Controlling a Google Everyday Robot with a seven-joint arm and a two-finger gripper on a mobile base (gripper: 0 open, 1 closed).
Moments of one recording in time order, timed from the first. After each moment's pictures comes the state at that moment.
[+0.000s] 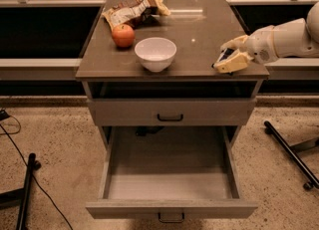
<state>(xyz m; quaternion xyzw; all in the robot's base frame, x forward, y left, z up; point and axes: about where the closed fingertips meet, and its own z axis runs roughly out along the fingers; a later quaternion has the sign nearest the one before) 0.682 -0.207 0.854 -0.50 0.73 0.18 0.43</state>
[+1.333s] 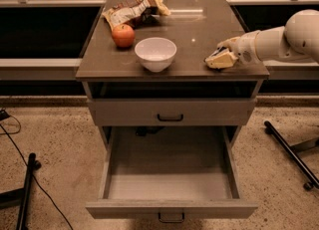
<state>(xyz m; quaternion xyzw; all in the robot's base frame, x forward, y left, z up) 0.728 -0.200 0.831 -0.42 0.77 0.16 0.46</state>
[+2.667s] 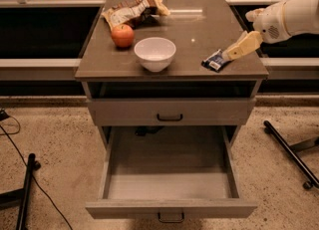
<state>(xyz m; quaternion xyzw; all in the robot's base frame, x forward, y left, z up) 0.699 -0.223 0.910 -0.46 0.76 0.14 0.44</state>
